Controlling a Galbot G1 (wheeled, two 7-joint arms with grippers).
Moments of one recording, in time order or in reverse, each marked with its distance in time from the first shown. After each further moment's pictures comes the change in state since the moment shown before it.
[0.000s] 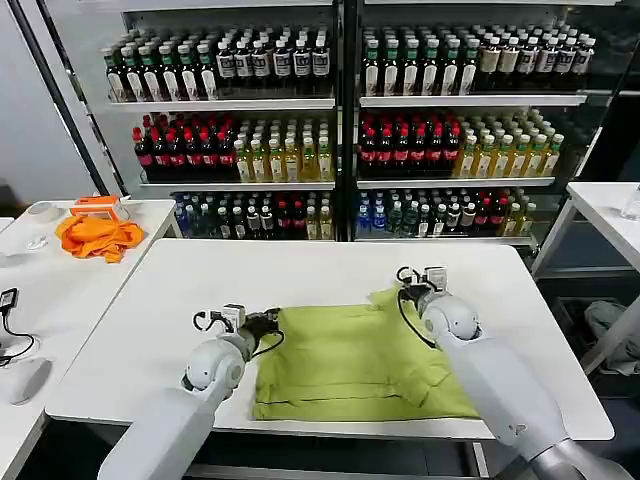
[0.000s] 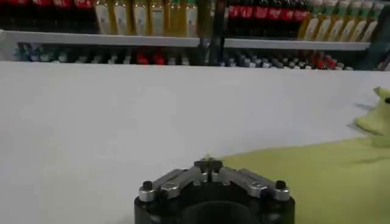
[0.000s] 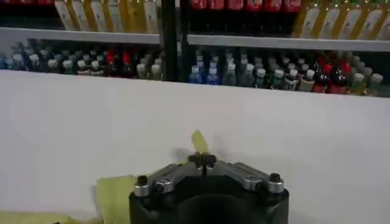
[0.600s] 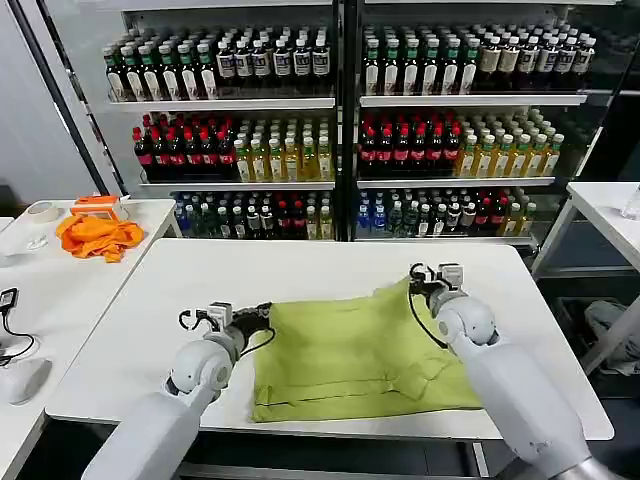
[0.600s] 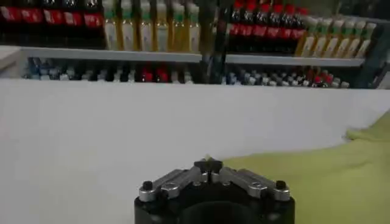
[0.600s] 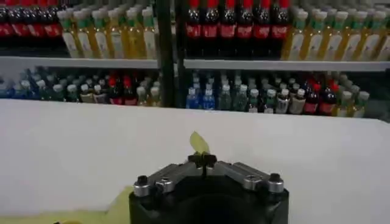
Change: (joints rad) left arm 0.052 0.049 -0.054 -0.135 -0.020 -0.004 -0.011; right arm -0.122 -0.070 0.104 0.223 0.006 -0.007 0.023
